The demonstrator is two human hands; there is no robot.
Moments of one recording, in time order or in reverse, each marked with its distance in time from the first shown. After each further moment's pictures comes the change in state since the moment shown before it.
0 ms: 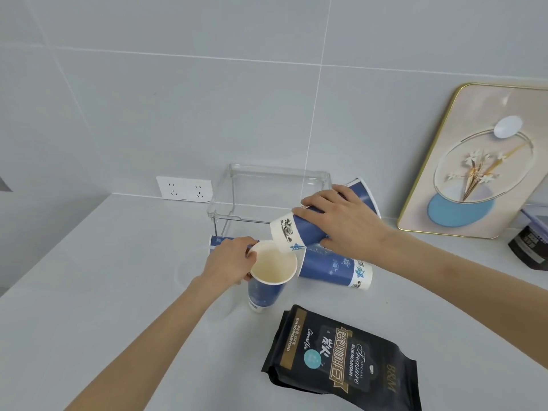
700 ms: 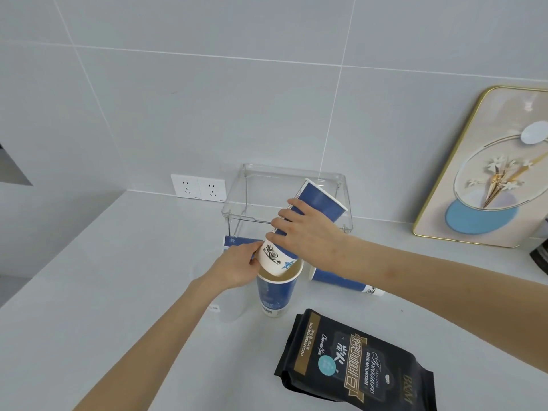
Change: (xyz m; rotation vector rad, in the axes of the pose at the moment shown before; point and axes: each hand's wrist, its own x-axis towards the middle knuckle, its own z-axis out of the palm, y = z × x) left_hand -0.002 -0.013 -0.012 0.047 -0.135 0.086; right_hand 0.051 -0.056 -0.004 -0.250 -0.205 -0.268
